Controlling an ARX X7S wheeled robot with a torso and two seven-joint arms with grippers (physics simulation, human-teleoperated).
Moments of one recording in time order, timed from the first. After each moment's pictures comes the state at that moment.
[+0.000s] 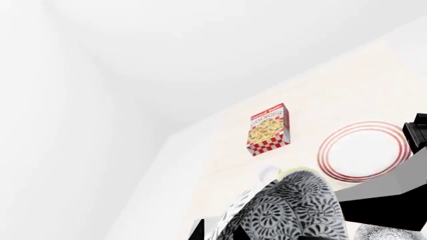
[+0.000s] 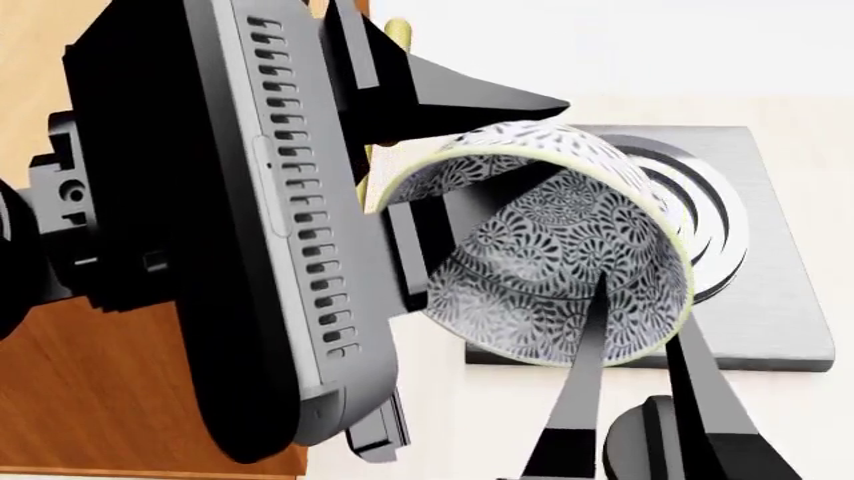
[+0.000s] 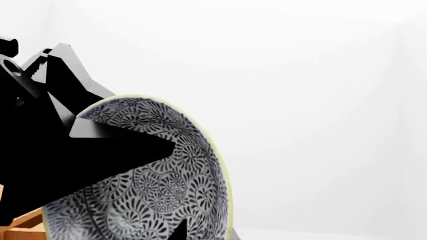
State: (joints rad) left arm -1.65 -0.43 0.92 0.42 -1.00 -0.80 0.12; right arm 1.00 1.04 -1.39 -1.02 0.60 0.12 1.49
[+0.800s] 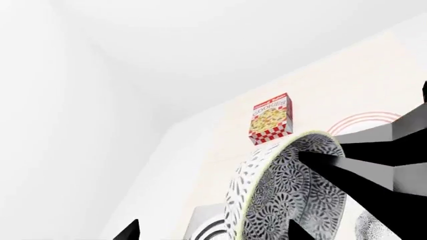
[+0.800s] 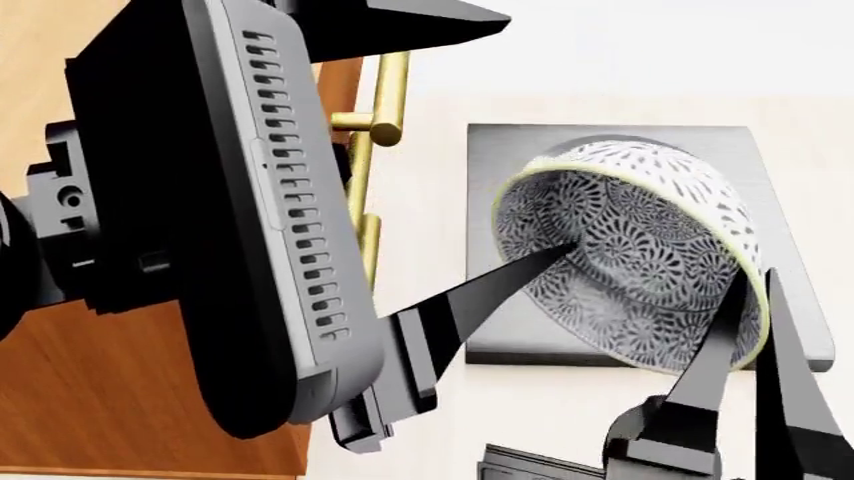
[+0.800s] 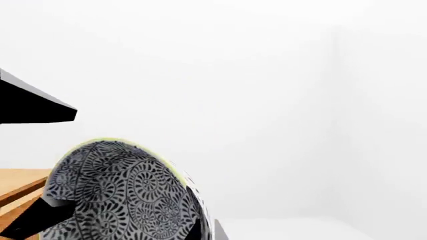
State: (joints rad) left arm -1.64 -0.46 0.94 0.42 -1.00 -0.80 0.11; right arm 0.83 1.03 -1.10 -1.04 0.67 0.26 1.56
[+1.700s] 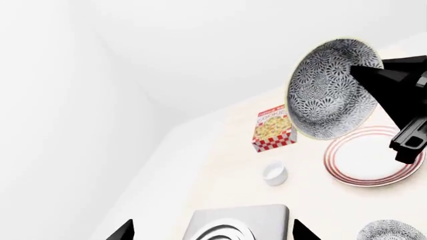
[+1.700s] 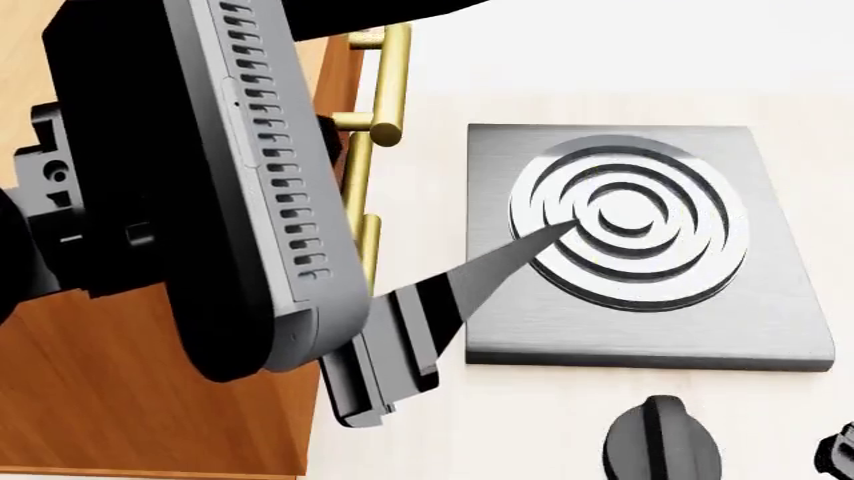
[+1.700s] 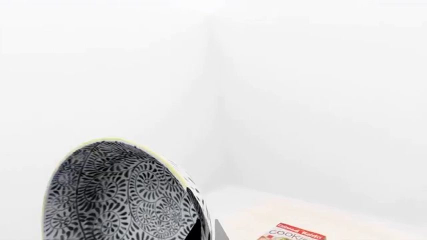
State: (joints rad) left arm -1.63 -0.46 0.90 0.39 -1.05 -0.80 0.08; right arm -0.01 1.10 -0.09 -1.04 0.76 0.15 1.57
